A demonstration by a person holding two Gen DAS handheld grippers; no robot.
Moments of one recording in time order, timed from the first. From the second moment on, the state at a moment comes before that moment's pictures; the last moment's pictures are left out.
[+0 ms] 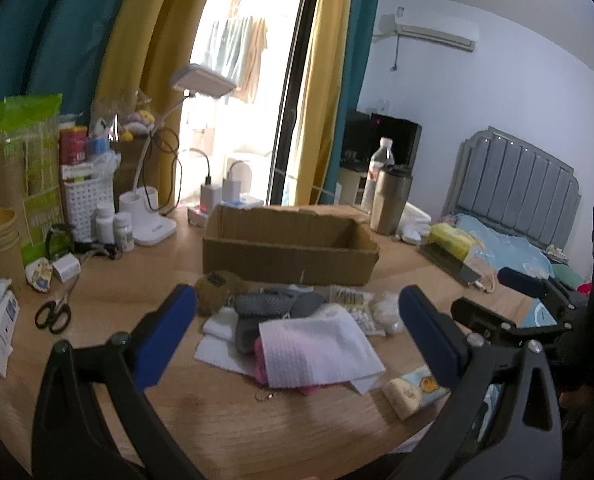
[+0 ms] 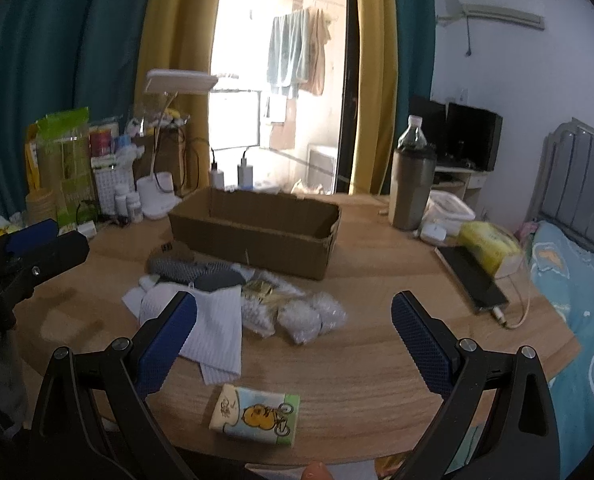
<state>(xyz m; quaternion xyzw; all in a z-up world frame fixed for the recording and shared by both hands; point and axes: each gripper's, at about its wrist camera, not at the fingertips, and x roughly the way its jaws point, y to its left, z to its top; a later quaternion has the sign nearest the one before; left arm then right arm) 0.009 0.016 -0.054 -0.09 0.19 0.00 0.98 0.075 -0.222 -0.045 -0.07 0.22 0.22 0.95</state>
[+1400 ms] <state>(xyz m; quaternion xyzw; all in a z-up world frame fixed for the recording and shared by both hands) 0.055 0.004 -0.138 -0.09 0.35 0.01 0.93 0.094 -0.206 -0.130 -0.08 0.37 0.29 0.88</state>
